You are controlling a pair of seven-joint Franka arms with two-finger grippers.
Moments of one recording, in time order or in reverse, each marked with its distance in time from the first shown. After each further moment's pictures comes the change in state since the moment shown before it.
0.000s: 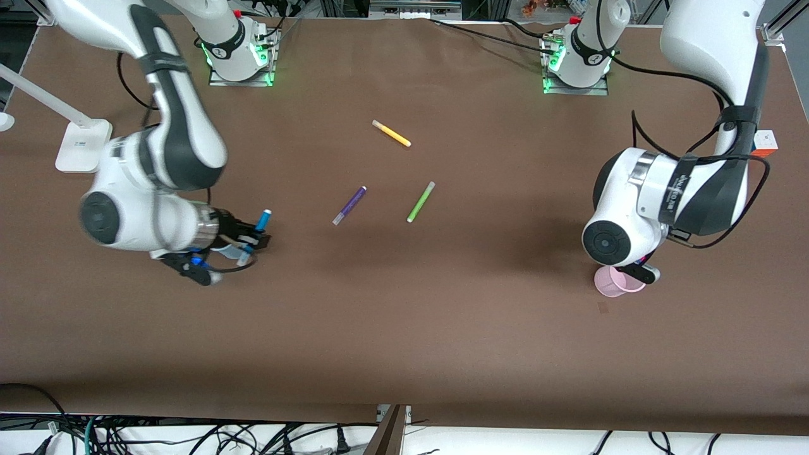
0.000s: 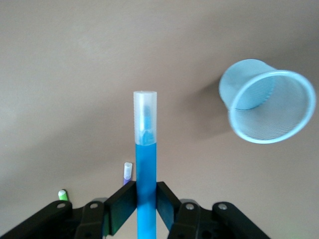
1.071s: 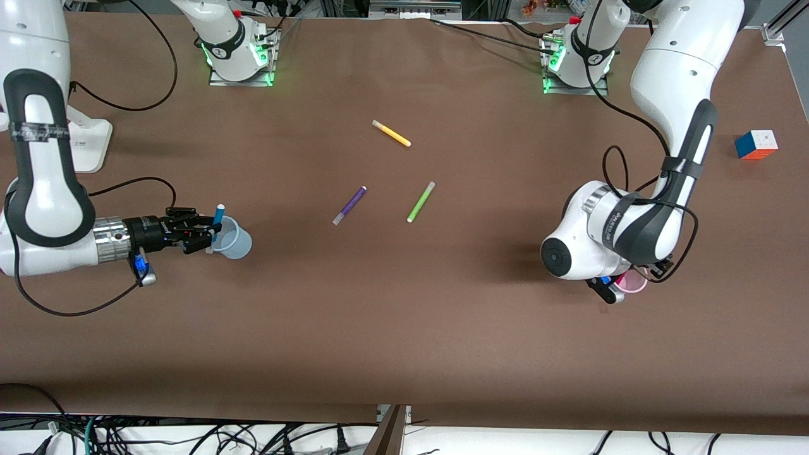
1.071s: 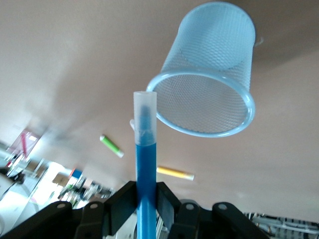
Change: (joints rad) left arm -0.032 0.141 -0.003 -0.003 0.187 0.092 0.076; right arm -0.332 0.169 0.001 -0.004 0.415 -0.293 -0.228
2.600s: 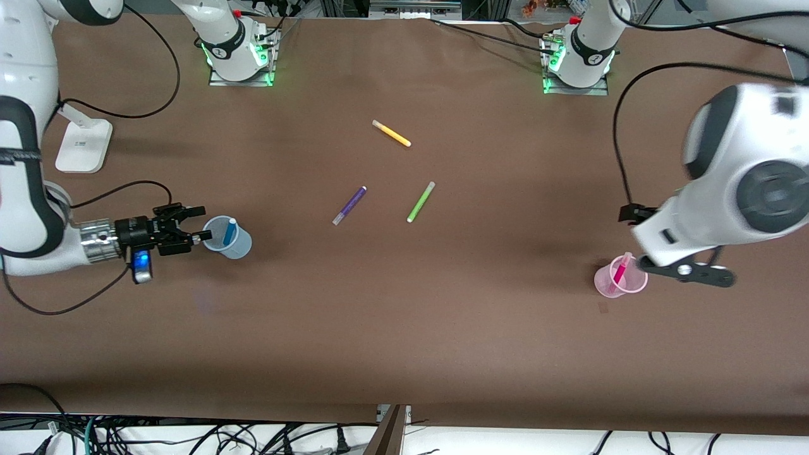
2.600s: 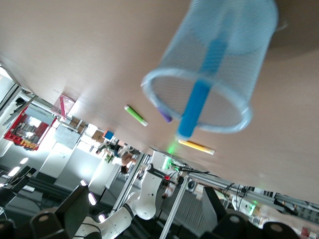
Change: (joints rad) left arm 0.079 -0.195 0.013 0.430 -0.711 -0.140 -0.245; right arm -0.095 0.042 0.023 0.039 0.103 -0.115 -0.077
